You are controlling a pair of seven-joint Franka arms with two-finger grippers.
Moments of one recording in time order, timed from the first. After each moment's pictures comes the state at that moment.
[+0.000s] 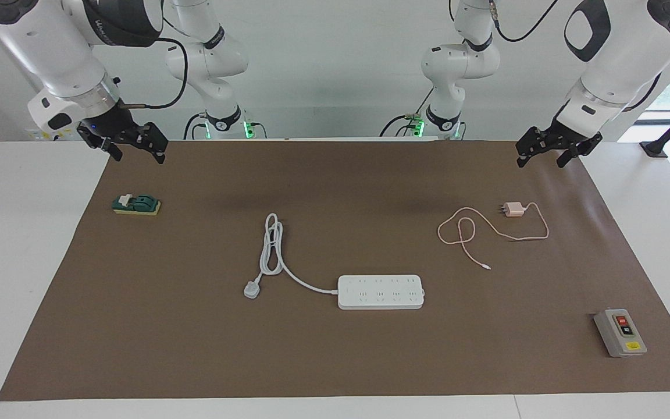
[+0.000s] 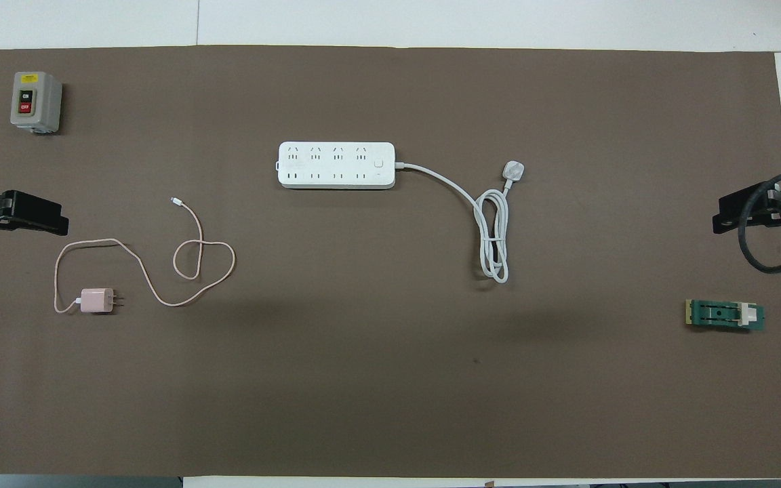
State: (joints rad) left arm 0.00 -0.03 -0.03 -1.67 -0.03 1.57 0.04; right arm 0.16 0.00 -0.22 -1.61 0.02 1.49 0.06
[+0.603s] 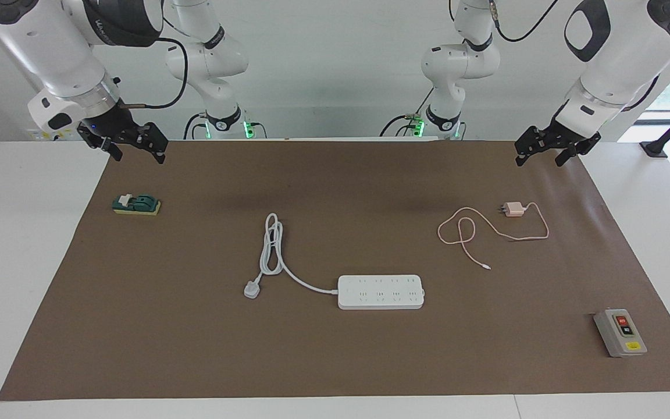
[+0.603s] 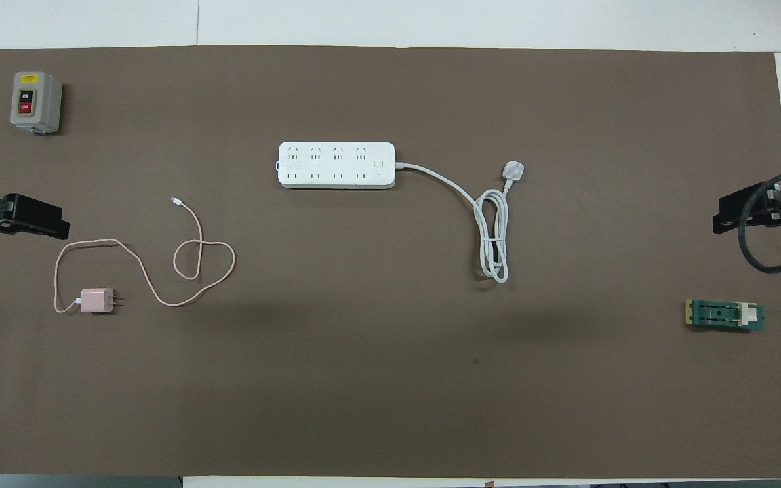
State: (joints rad) left arm 0.00 -0.03 -0.03 -1.67 -0.04 1.57 0.04; right arm 0.16 0.00 -0.22 -1.61 0.02 1.49 0.06
